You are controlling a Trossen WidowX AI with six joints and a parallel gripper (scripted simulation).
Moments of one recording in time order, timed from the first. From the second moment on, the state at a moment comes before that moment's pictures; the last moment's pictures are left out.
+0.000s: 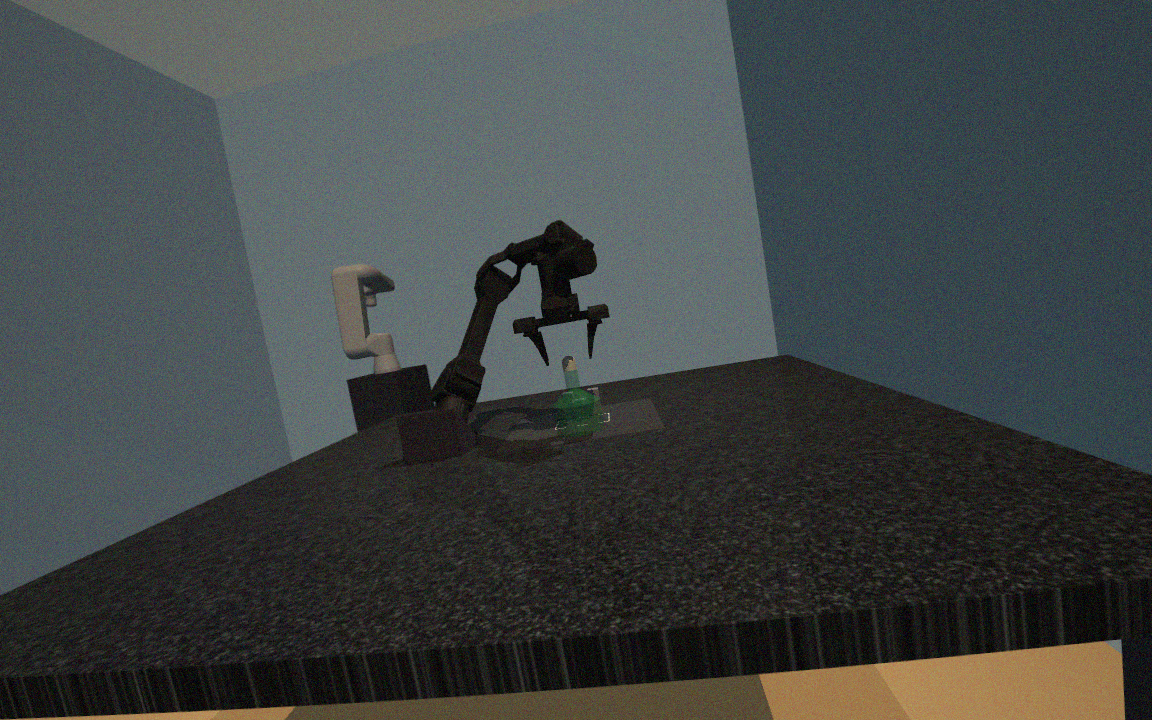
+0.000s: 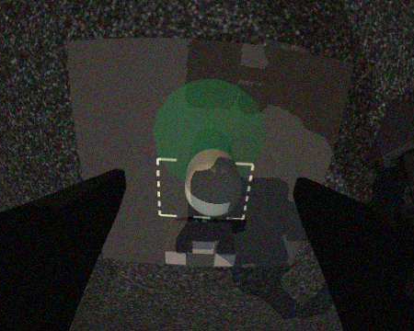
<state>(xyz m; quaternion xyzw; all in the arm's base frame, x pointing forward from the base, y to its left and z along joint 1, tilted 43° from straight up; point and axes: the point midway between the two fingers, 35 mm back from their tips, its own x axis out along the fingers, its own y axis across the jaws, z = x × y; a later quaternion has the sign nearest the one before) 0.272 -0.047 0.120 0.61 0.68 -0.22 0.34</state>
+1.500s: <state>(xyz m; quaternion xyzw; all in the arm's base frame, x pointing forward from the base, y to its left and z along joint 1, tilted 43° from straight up) 0.270 -0.043 0.126 0.60 0.68 -0.23 0.35</state>
